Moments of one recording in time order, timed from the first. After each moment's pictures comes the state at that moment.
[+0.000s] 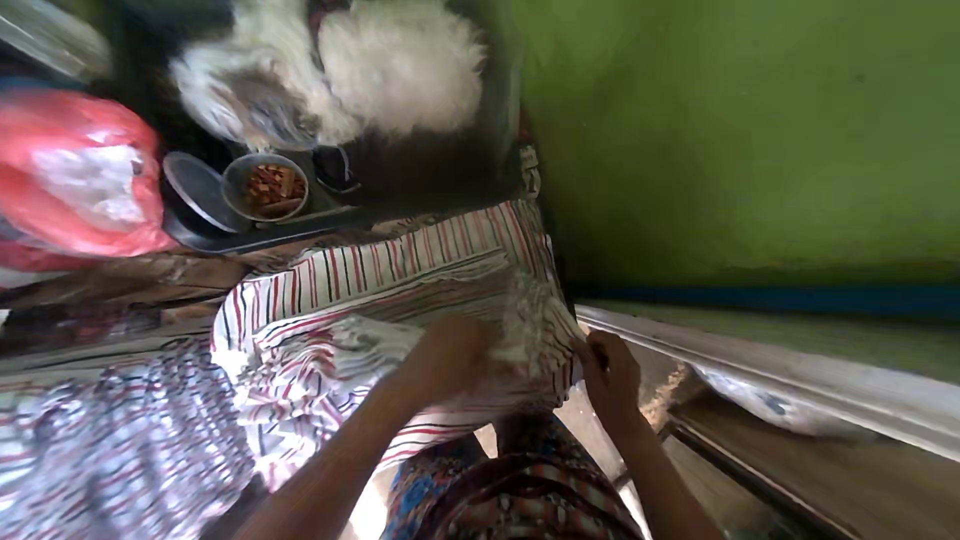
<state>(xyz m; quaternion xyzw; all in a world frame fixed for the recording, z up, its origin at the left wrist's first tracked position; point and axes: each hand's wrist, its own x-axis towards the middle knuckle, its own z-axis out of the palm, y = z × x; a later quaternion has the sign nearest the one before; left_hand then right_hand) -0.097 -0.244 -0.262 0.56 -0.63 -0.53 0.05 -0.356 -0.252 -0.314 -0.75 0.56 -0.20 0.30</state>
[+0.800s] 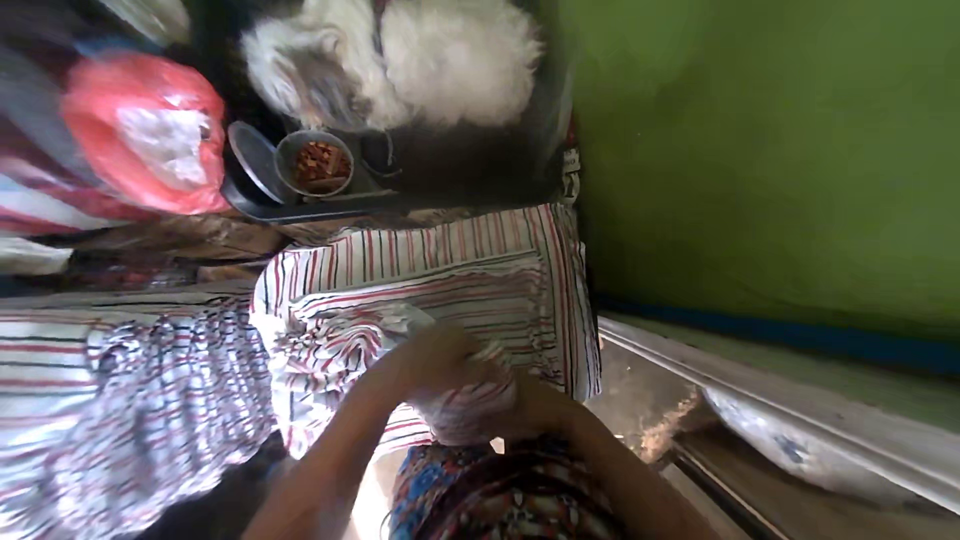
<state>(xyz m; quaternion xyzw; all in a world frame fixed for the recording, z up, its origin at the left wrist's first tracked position) -0.059 -0.220 -0.253 0.60 -0.54 -0.58 0.04 -0.280 -0.237 -0.335 -0.61 0.29 0.10 0.73</state>
